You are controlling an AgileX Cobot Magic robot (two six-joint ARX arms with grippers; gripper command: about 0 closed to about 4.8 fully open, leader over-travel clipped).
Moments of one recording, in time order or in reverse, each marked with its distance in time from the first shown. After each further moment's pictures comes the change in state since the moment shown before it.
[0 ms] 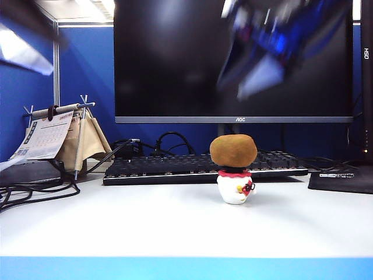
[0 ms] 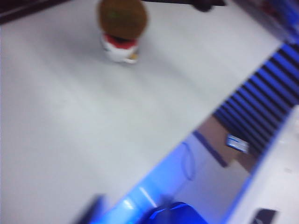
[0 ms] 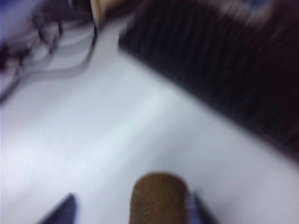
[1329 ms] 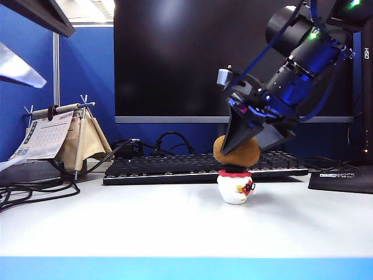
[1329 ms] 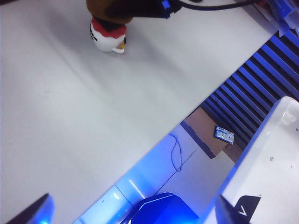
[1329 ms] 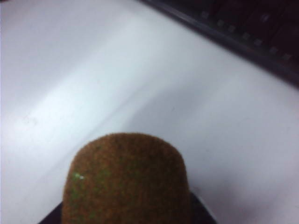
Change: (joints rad) left arm 0.000 0.002 0.000 -0.027 0.068 -0.003; right arm -0.001 0.235 -0.077 0.095 0.058 -0.043
